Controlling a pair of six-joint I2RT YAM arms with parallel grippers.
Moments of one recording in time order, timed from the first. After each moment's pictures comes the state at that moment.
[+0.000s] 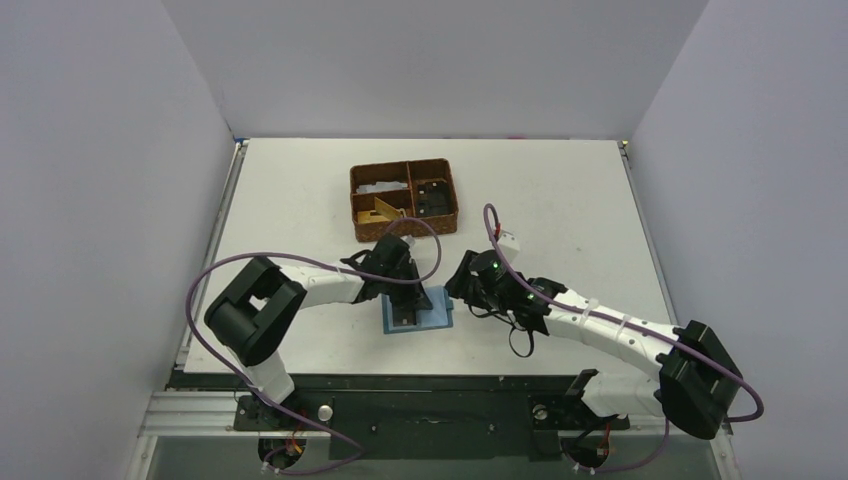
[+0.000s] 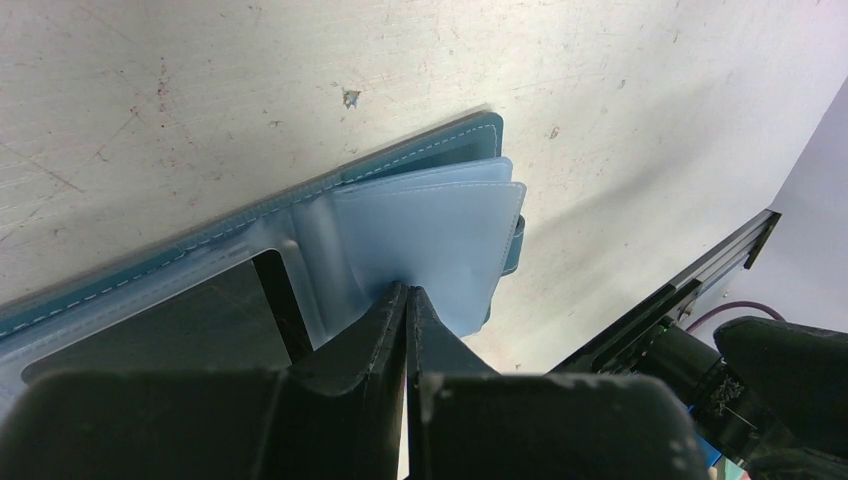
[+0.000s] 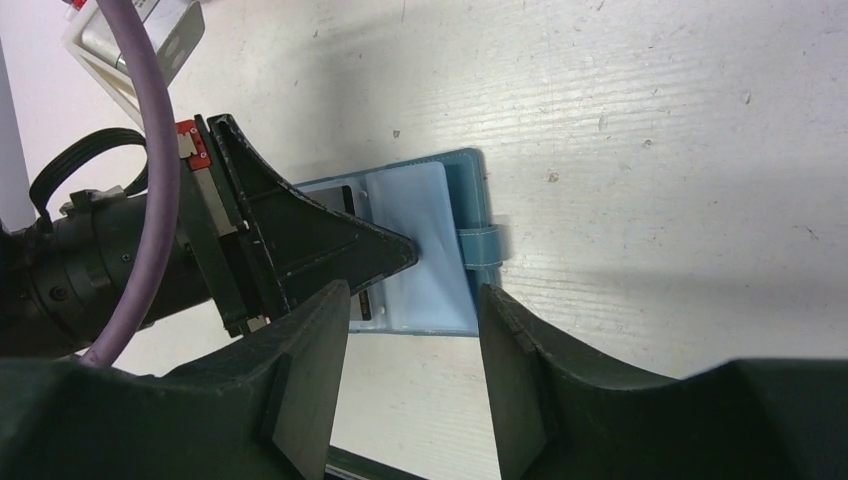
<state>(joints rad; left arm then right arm) -0.71 1.72 0.83 -0.03 0.29 -0.93 0.84 1.23 0.72 -0.26 0.26 0.99</state>
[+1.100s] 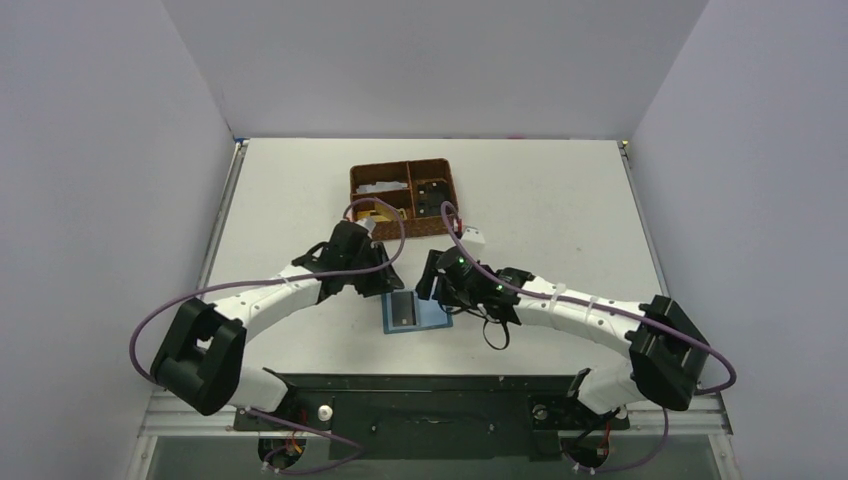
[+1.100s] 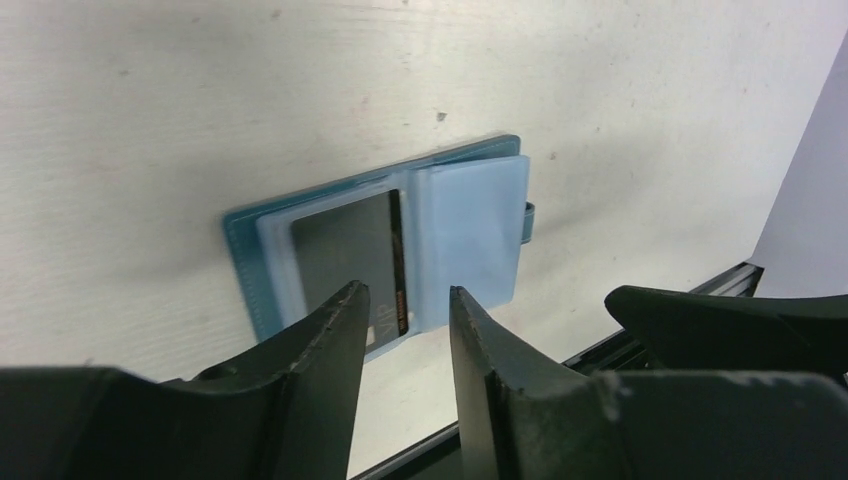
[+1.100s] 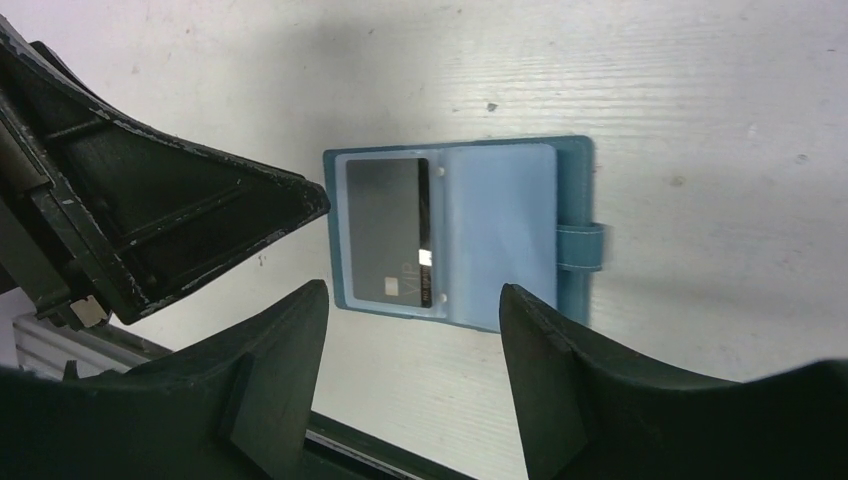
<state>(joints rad) -0.56 1.42 0.78 -0.22 0.22 -0.83 0.94 1.39 0.88 -0.30 0.25 0.94</state>
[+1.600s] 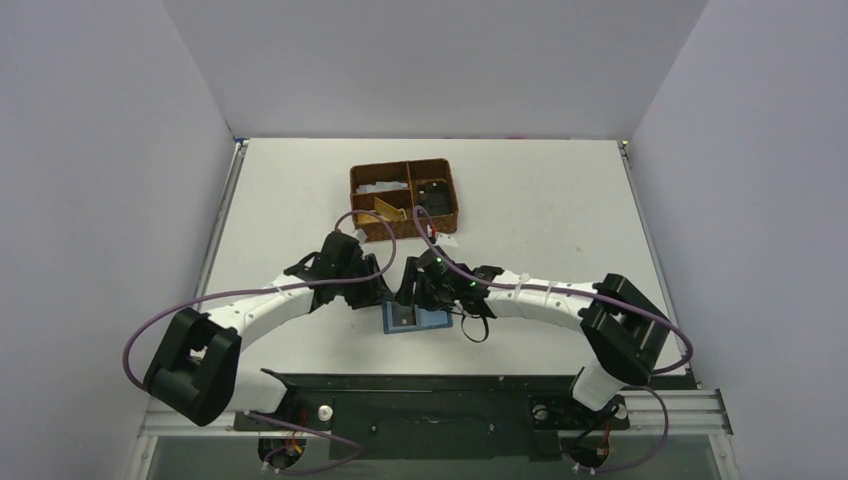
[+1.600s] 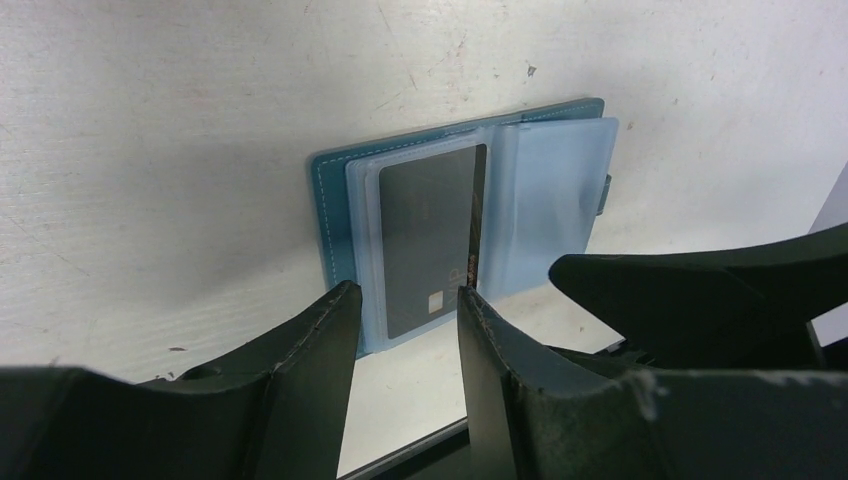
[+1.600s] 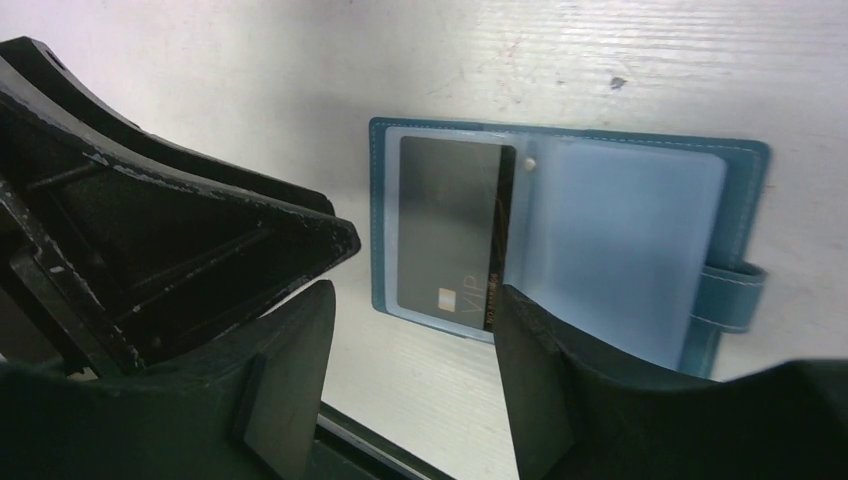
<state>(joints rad) -0.51 1.34 0.68 -0.27 0.22 -0.79 0.96 1.60 0.96 -0.19 0.12 0.93</state>
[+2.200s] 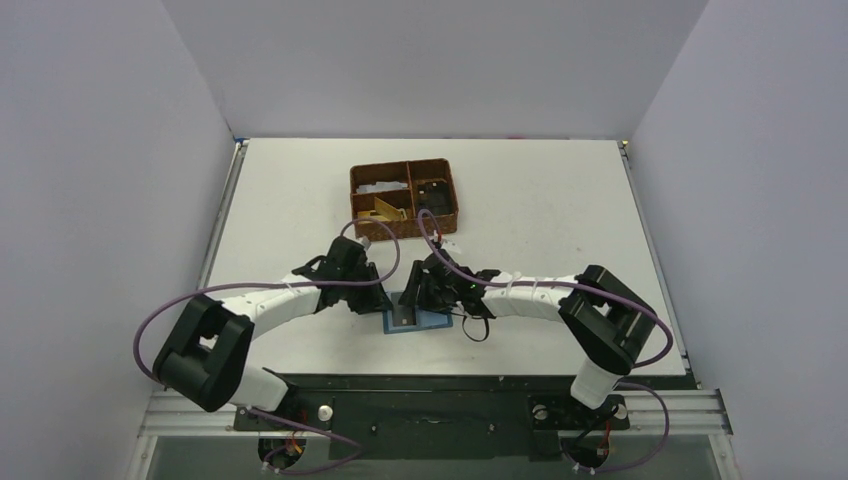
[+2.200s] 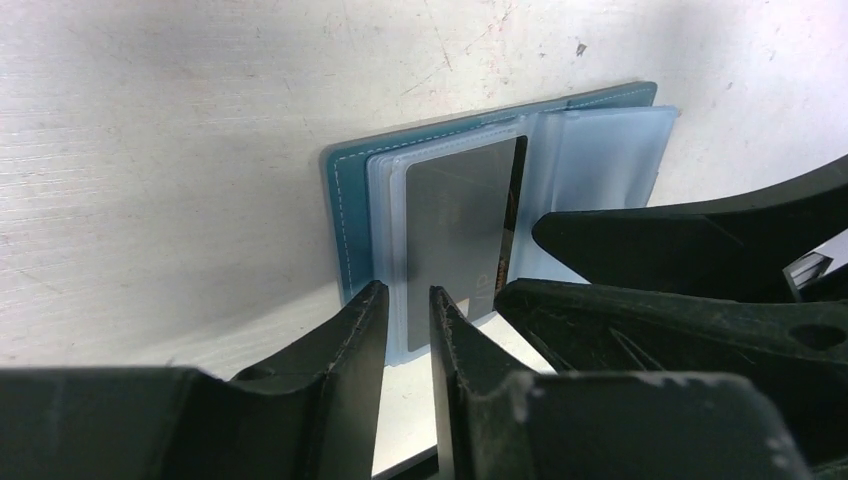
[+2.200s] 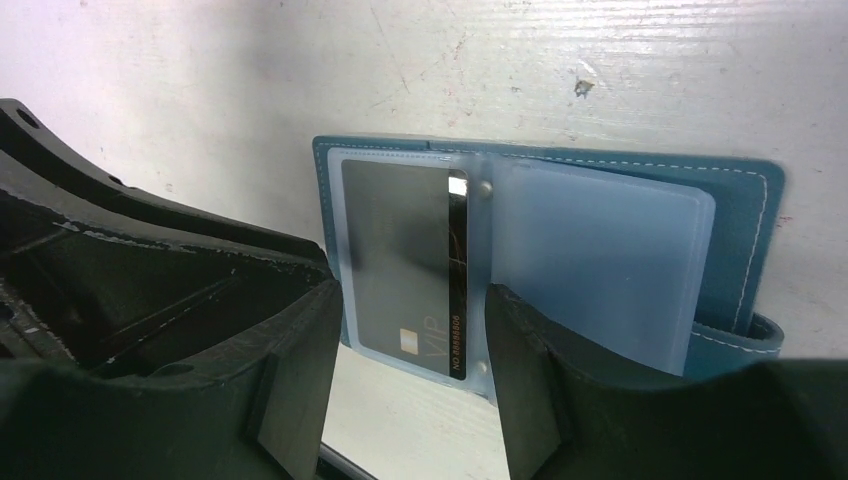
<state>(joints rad) -0.52 1.41 0.65 -0.22 0.24 -0.79 0.91 1.70 0.89 -0.02 0.02 0.98</state>
